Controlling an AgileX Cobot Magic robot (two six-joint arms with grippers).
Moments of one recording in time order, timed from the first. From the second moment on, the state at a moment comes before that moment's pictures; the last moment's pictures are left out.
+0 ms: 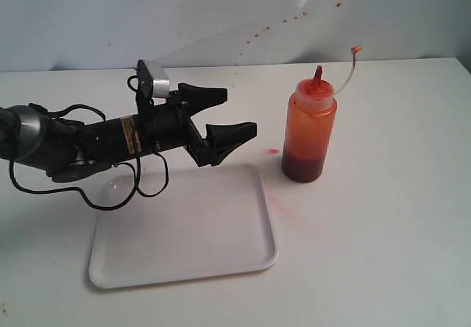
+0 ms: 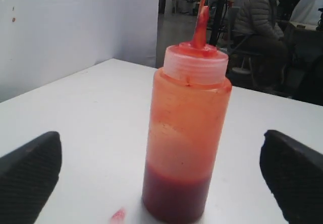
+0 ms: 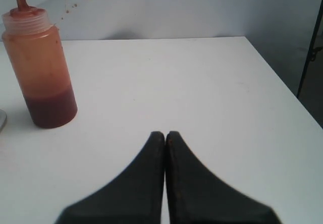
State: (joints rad) left arm -0.28 2.20 -1.07 0.97 -1.20 -0.59; right arm 0.00 0.00 0.00 -0.03 0.34 0.03
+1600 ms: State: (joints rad) left arm -0.51 2.63 -1.68 1.10 -0.82 -0.67; right arm 0.00 0.00 0.00 -0.03 0.34 0.03
